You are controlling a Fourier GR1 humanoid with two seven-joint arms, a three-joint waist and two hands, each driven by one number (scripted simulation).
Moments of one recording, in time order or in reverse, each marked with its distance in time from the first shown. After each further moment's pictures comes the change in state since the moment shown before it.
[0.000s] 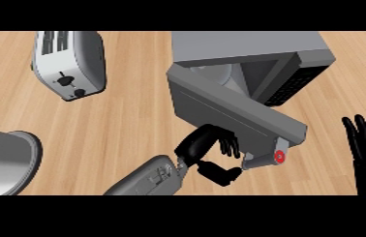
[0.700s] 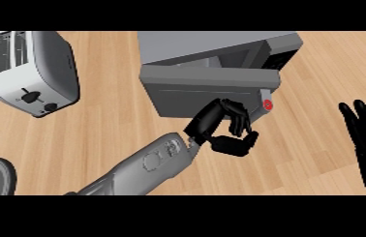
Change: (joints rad) left arm -0.215 -0.007 -0.004 0.059 0.312 0.140 -0.150; right arm -0.100 -0.075 0.033 -0.131 -0.070 0.079 0.103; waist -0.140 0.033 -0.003
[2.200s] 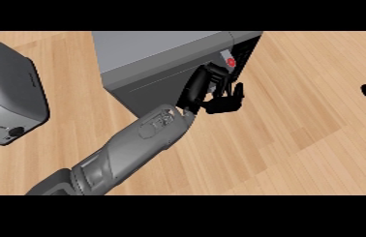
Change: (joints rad) left arm -0.182 0.052 0.027 0.138 0.237 0.190 -0.053; right arm -0.118 -0.142 -0.069 -0.070 -0.163 0.058 0.151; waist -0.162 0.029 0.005
